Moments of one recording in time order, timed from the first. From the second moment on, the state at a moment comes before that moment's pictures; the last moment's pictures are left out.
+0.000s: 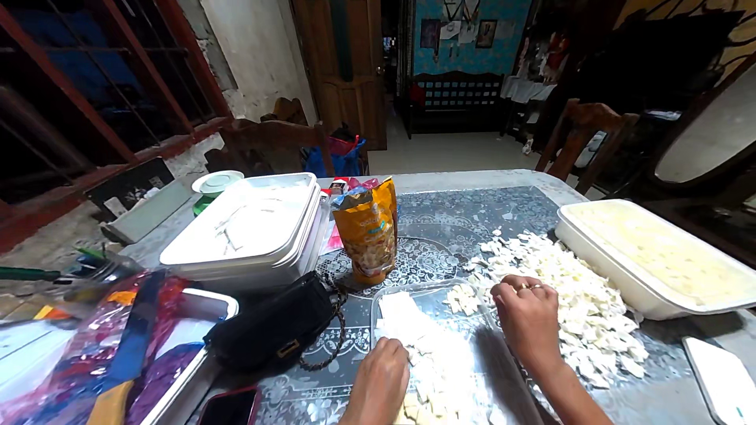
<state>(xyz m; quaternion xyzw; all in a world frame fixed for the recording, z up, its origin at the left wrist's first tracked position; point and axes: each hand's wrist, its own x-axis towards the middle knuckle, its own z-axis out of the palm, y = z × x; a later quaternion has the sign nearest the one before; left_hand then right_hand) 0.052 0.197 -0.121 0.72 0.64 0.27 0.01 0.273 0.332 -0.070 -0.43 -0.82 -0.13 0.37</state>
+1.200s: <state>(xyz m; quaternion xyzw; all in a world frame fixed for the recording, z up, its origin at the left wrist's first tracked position) 0.060 0.195 -0.095 0.42 0.54 0.54 0.49 0.231 0.280 -0.104 -0.20 -0.86 0.33 0.34</state>
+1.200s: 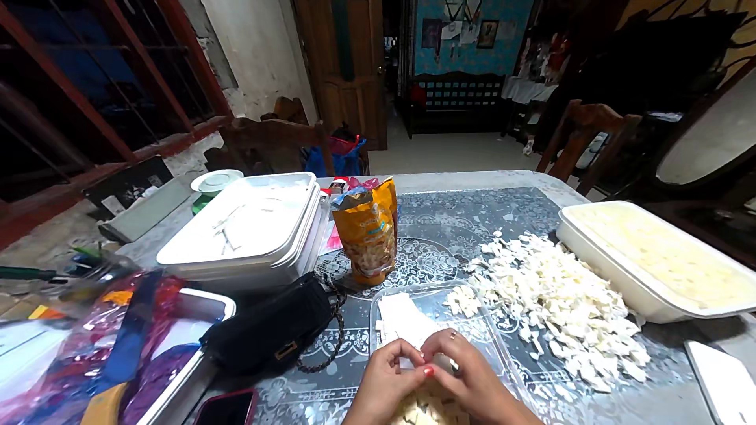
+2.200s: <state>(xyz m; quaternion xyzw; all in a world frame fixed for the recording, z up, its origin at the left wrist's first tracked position) 0.058 0.201 -0.085 0.43 0.50 0.61 0.44 0.236 0.285 -0.092 -0.24 -0.85 0.34 0.33</state>
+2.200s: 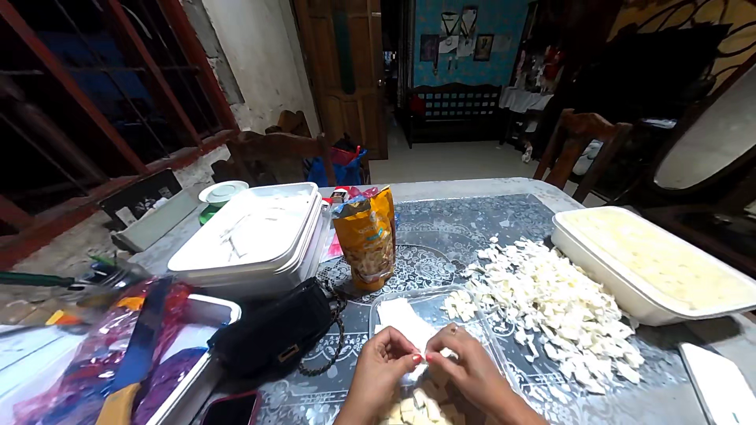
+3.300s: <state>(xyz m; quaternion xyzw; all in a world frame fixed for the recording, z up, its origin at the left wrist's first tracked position) 0.049 0.196 -0.100 0.72 0.64 0.23 0.11 0.253 0.315 -0.069 -0.41 -0.86 0.25 0.17</state>
